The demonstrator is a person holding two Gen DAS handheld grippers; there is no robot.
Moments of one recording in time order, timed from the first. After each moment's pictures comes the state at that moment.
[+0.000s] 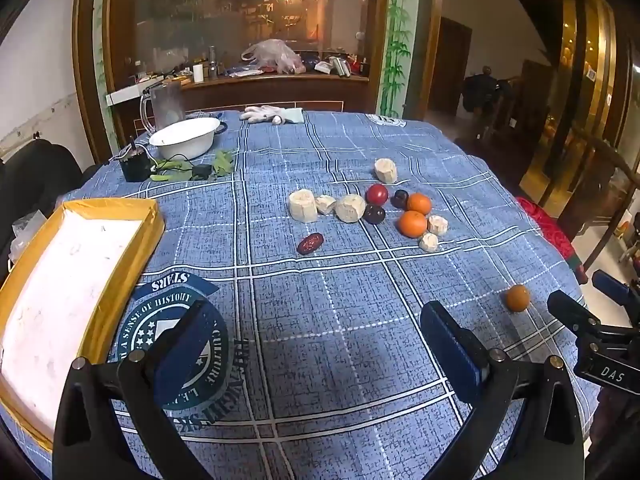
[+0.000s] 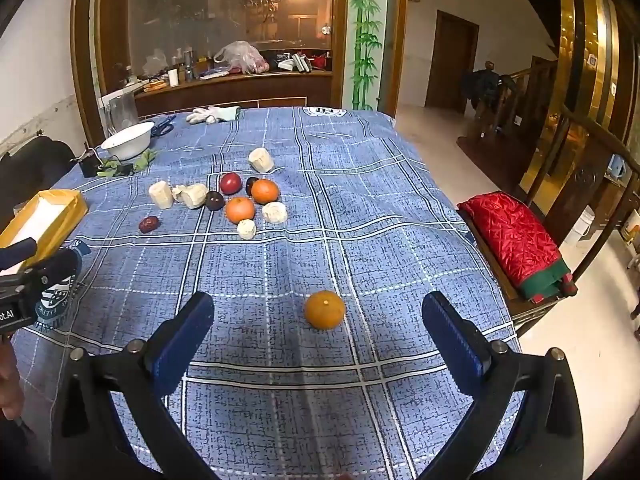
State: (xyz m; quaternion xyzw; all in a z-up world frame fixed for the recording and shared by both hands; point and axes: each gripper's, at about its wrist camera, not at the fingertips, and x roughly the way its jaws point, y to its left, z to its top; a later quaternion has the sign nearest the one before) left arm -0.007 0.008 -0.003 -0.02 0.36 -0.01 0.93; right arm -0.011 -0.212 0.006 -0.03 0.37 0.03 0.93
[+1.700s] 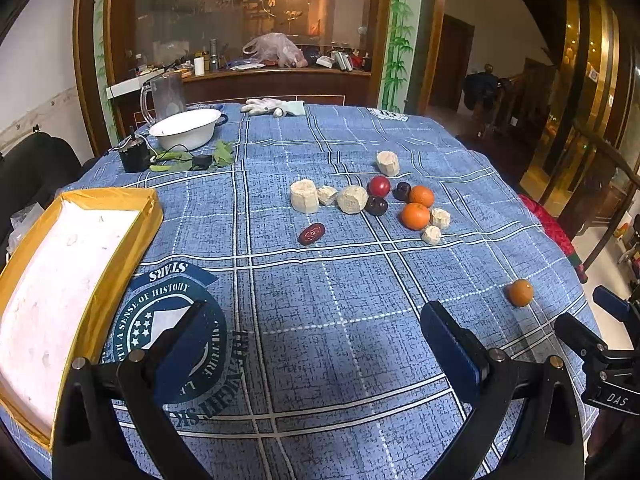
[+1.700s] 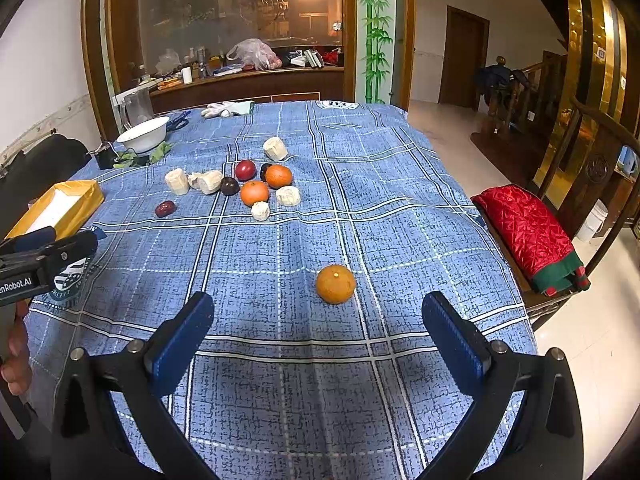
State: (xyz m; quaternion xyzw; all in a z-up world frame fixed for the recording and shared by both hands) left arm -0.006 0.012 -0.010 -0.03 0.37 -0.01 0.93; right arm -0.027 -0.217 -0.008 -0.02 0.38 0.06 0.92
